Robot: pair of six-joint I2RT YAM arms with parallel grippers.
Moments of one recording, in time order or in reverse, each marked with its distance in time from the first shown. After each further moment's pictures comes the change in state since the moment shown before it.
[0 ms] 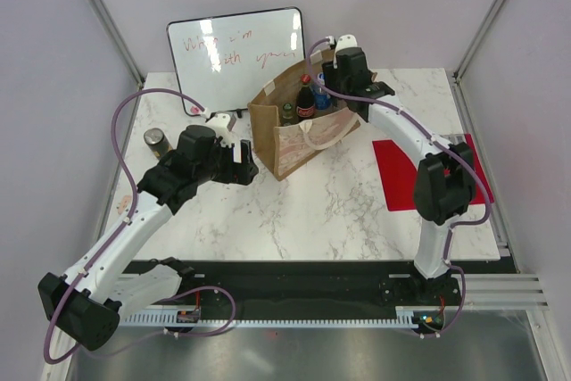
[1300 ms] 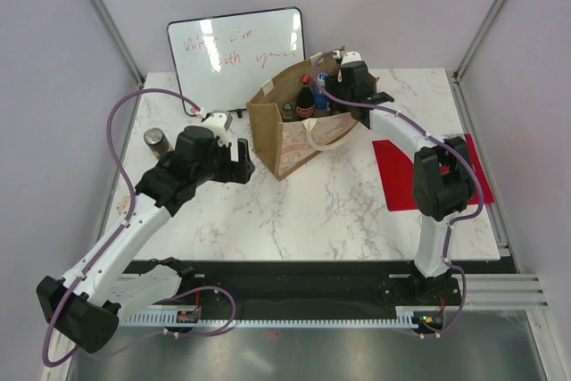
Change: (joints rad) left arm 0.000 -0.016 -0.003 0.003 -0.056 0.000; right arm -0.050 0.033 -0.158 0.086 -0.113 0.096
